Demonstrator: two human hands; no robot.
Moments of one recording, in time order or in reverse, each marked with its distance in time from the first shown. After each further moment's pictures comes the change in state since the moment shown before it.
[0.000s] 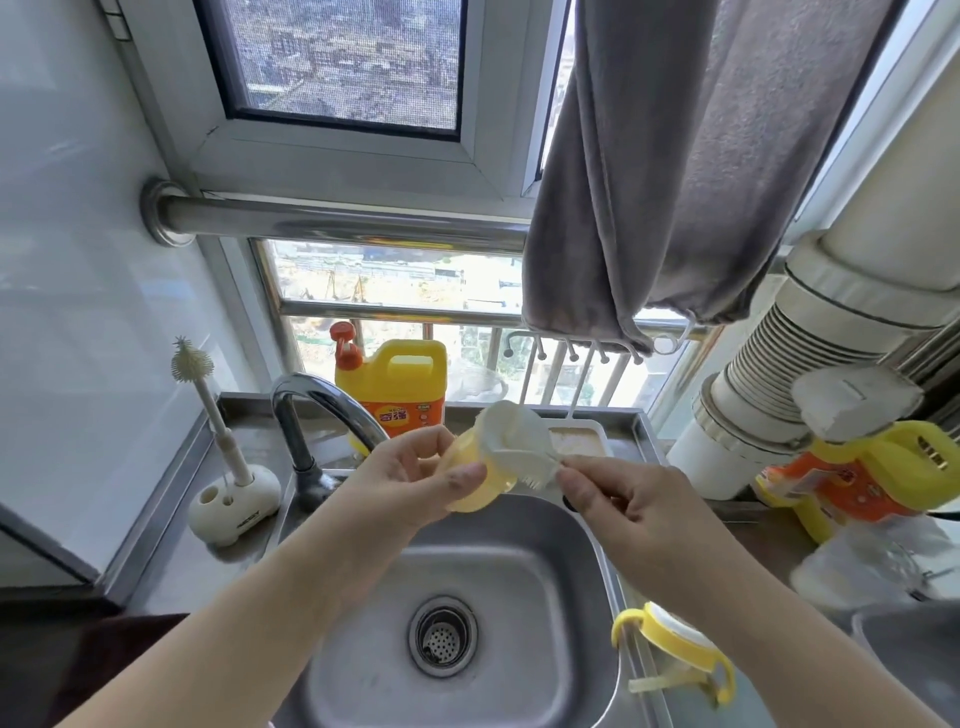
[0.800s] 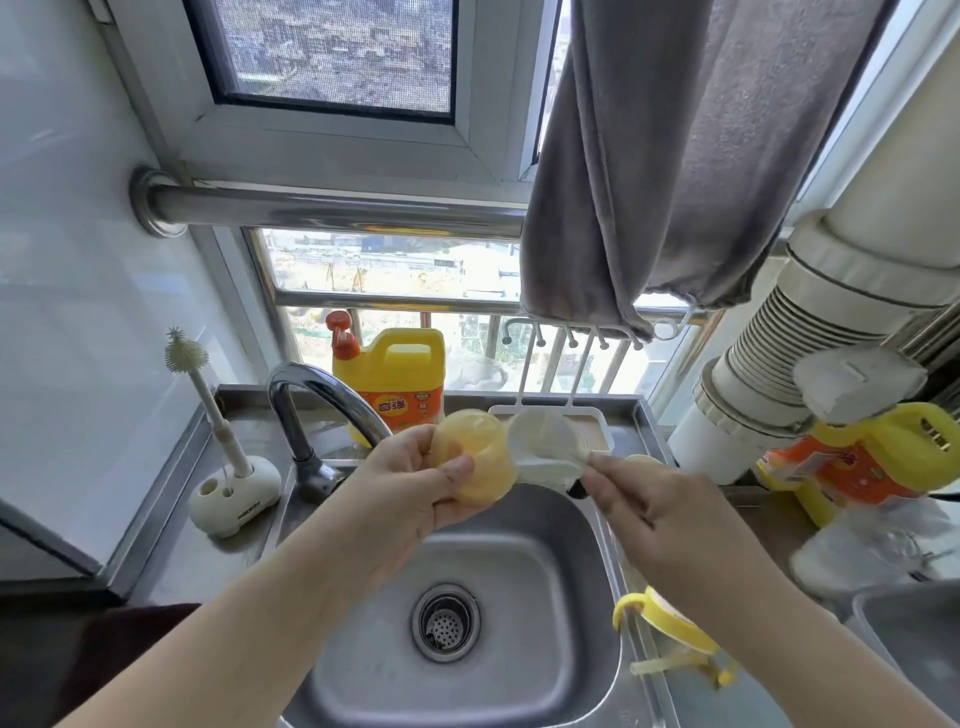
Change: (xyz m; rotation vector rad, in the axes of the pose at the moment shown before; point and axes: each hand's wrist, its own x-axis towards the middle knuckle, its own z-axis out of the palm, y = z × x) left_hand 0.002 -0.004 0.010 -0.285 0.067 -0.049; right_hand -0.011 0.021 -0.001 -0.279 0.106 -0.029
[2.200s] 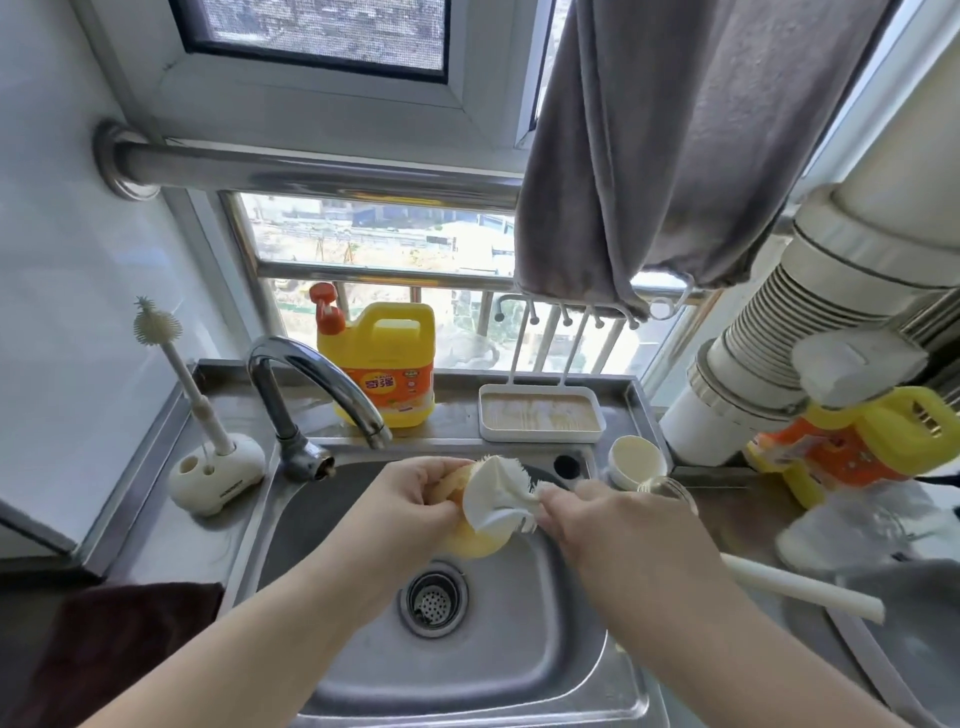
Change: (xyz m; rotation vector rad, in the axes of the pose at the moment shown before) left_hand 0.005 -0.040 -0.004 0.451 0.040 0.026; right_hand -0.007 -0.016 0.027 -0.654 -0.141 -0.097
